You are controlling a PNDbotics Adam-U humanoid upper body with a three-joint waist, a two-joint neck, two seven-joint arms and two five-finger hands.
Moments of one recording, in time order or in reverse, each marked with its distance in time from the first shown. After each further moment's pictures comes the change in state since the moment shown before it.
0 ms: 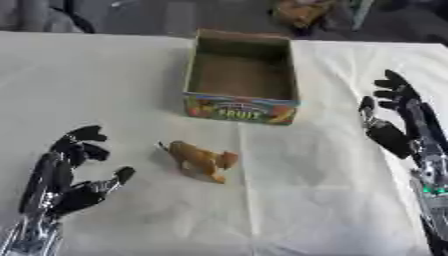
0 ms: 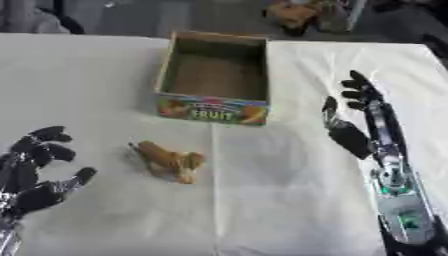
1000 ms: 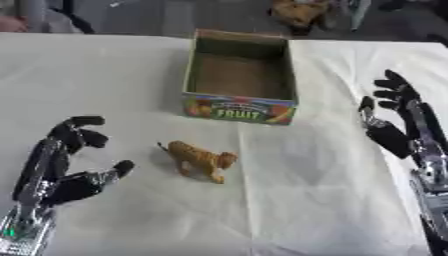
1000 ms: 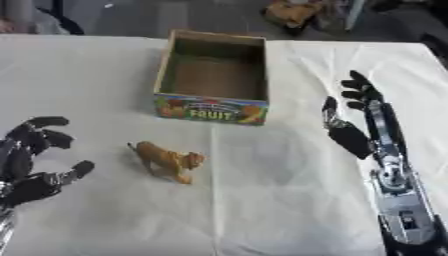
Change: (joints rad) left arm -0.090 0.076 -0.017 -0.037 -0.067 0.003 -0.045; right arm 0.000 0.000 0.000 0.000 0.000 0.000 0.000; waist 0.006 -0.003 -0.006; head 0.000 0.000
